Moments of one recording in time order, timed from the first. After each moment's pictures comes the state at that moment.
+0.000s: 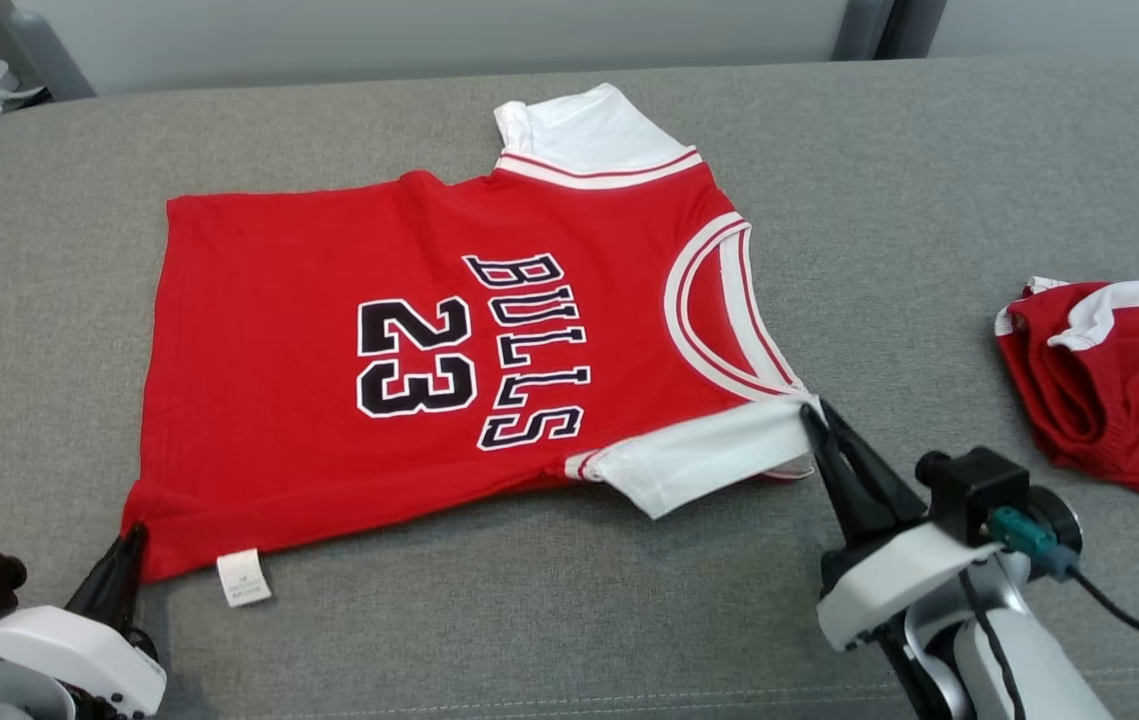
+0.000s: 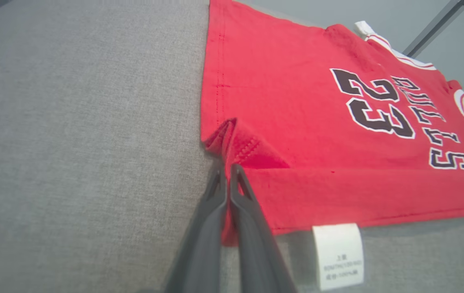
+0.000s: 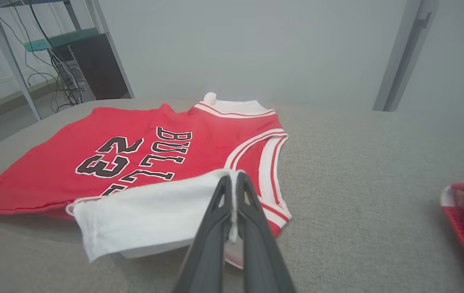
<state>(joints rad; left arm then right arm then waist) -0.26 0.49 -0.46 0.69 -0.96 -0.13 -0.25 -0.21 -0.05 0.25 0.24 0.17 0.13 -0.10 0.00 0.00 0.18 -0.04</state>
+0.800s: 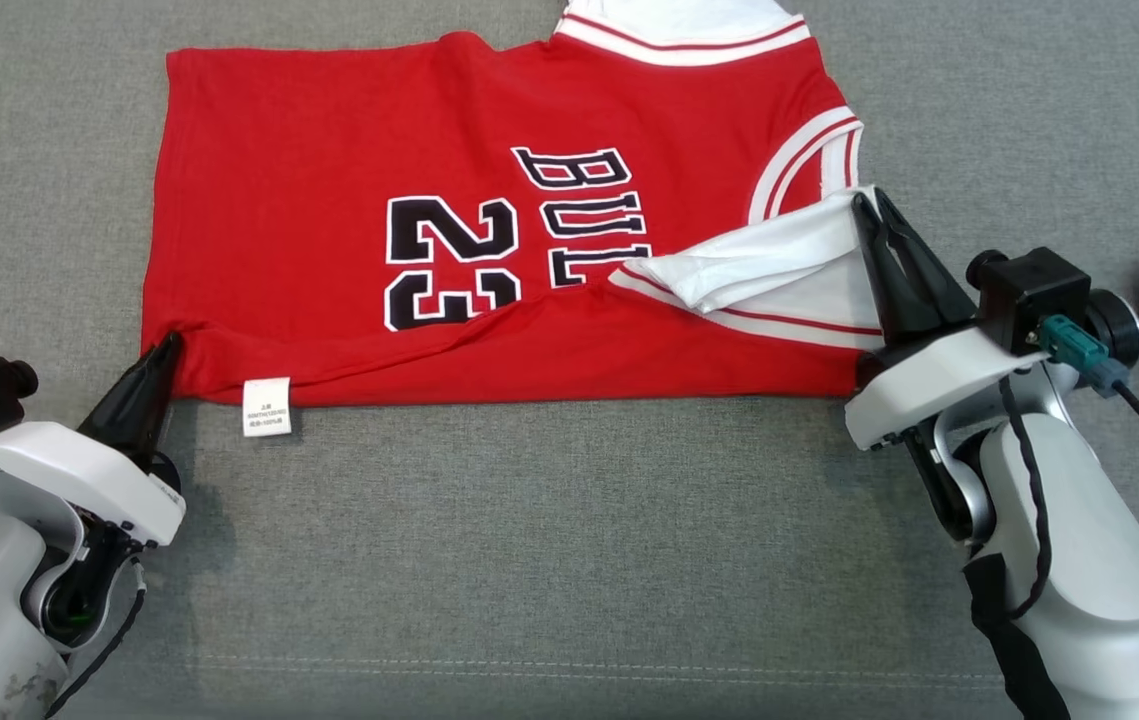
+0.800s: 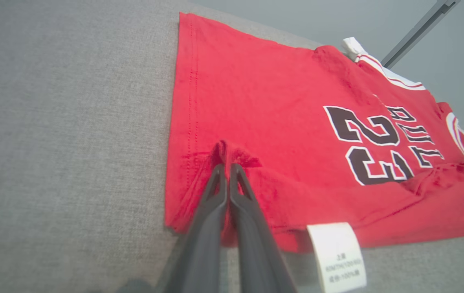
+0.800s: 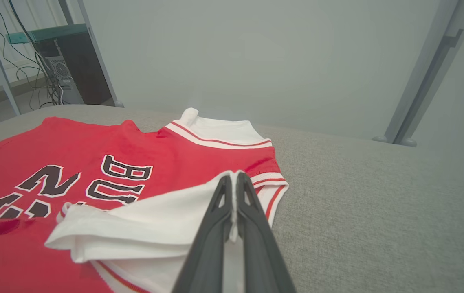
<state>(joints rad) -0.59 0.59 -0.77 0.59 -1.20 -0.13 -0.24 -0.57 -0.06 0.19 0.44 0.11 0.13 -0.17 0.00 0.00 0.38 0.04</state>
